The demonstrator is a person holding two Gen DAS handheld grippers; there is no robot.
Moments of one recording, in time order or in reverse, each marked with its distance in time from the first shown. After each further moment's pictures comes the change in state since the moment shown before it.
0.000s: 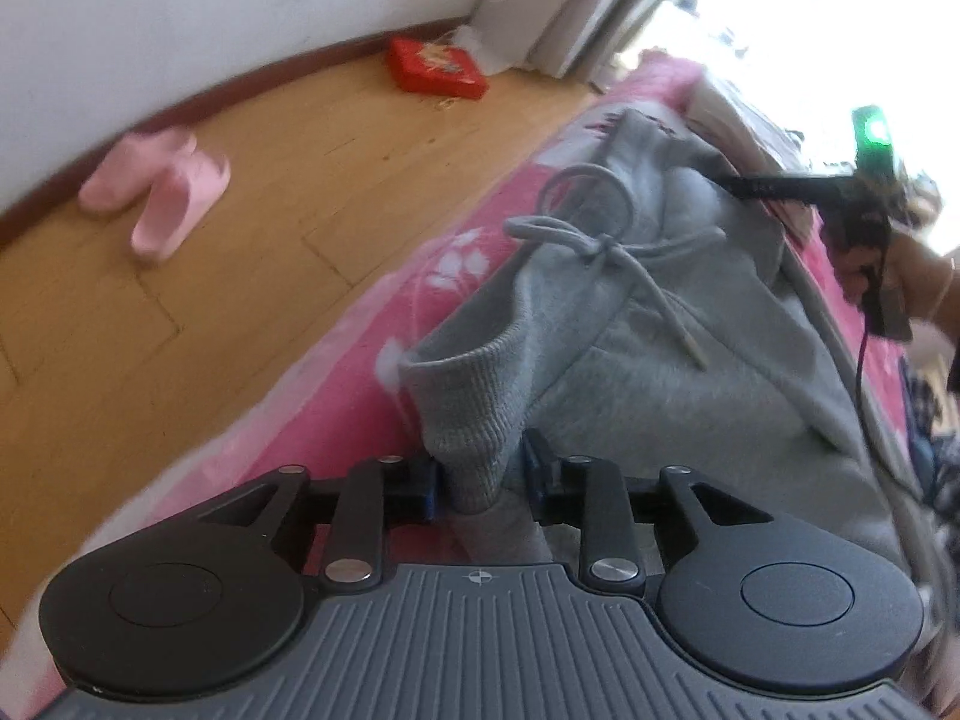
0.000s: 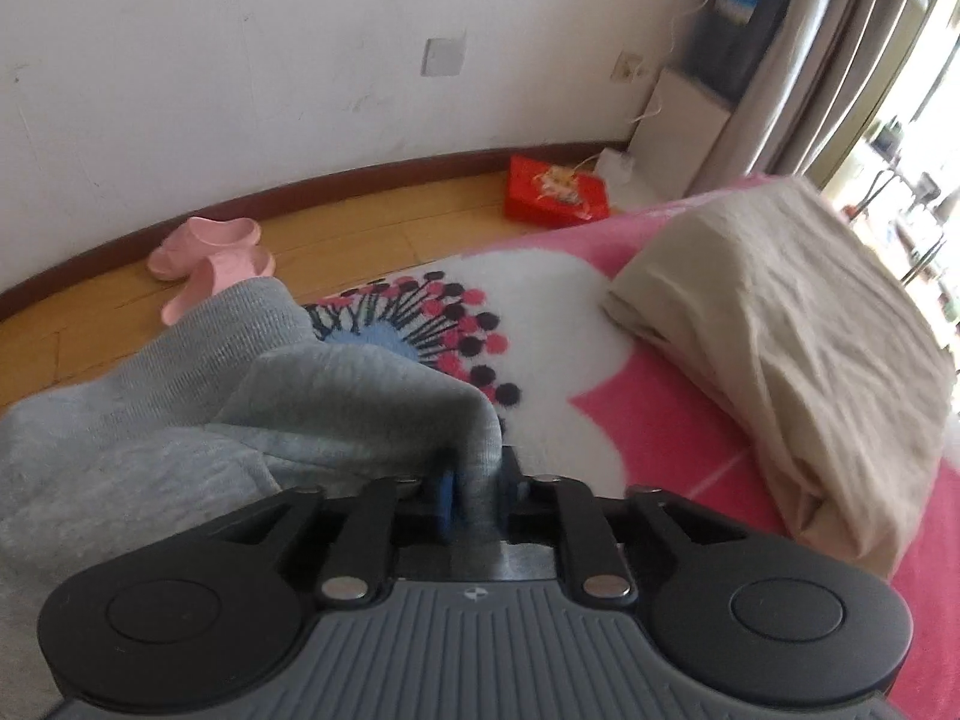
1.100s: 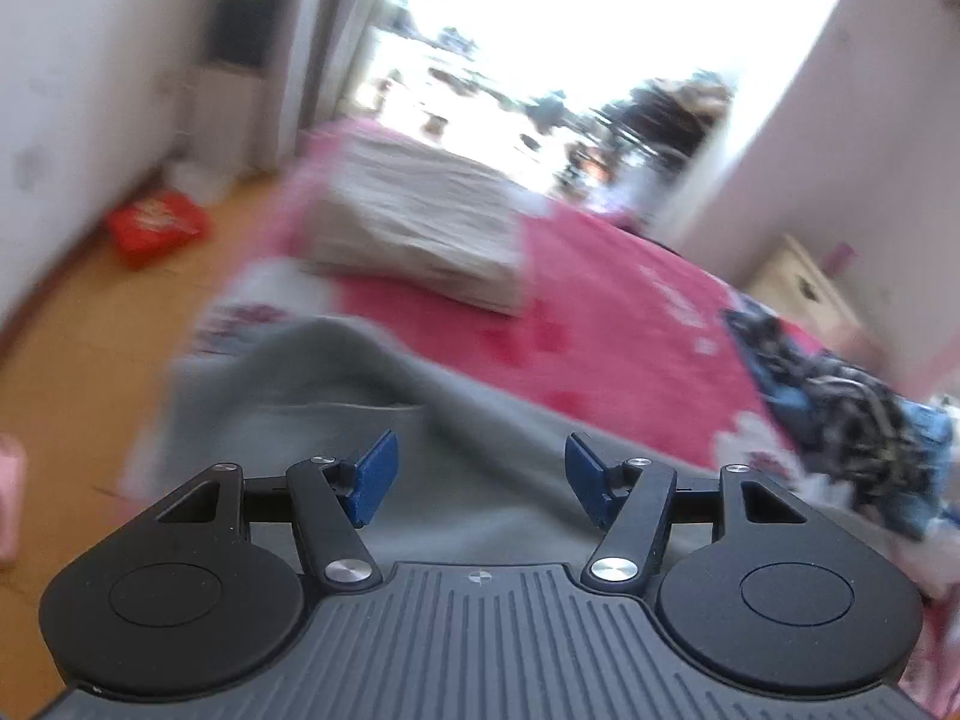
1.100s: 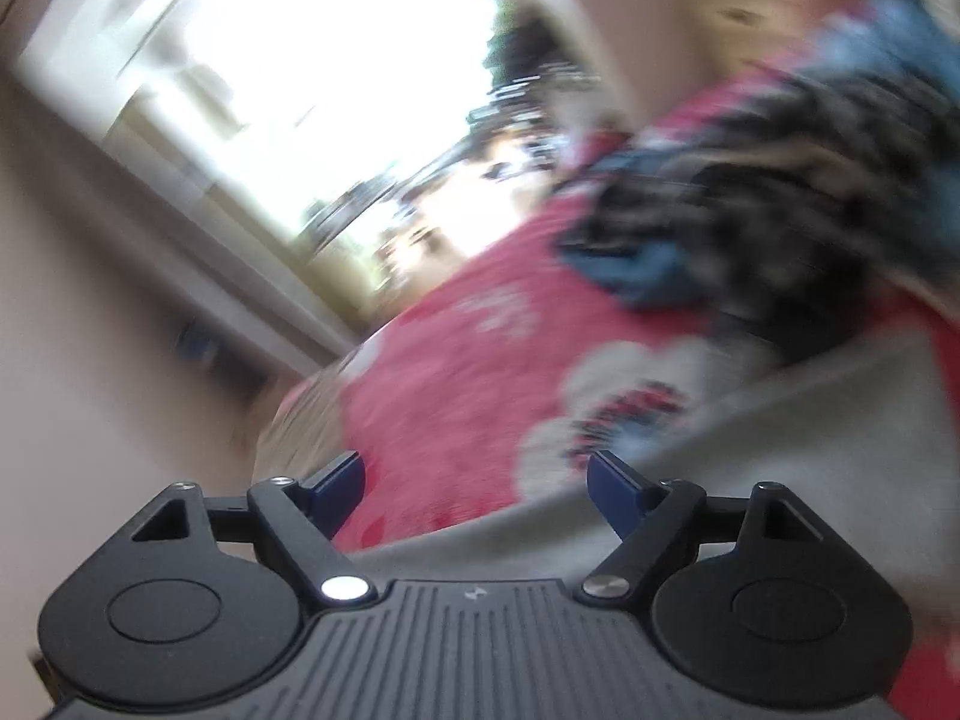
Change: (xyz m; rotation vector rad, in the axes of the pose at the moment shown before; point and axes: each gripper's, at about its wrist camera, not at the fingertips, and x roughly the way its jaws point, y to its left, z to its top) left arm 0.034 -0.253 0.105 0.428 -0.040 -0.290; right arm -0.438 -0.110 -0.430 1.536 -0.506 -0.233
